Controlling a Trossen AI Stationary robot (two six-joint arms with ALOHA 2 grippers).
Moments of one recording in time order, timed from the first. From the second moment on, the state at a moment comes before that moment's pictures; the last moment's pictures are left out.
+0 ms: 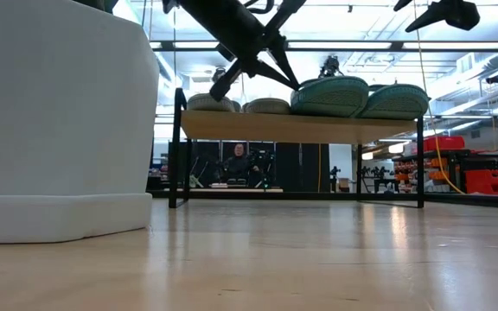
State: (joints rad) left arm -0.05 1.77 1.32 -0.12 -0.42 -1.25; right arm -0.43 0.78 1.24 -1.03 0.07 0.69
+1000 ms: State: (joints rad) left arm -0.08 1.77 1.32 -0.10 -0.39 -1.19; right arm -0.43 0.78 1.24 -1.03 0.07 0.70
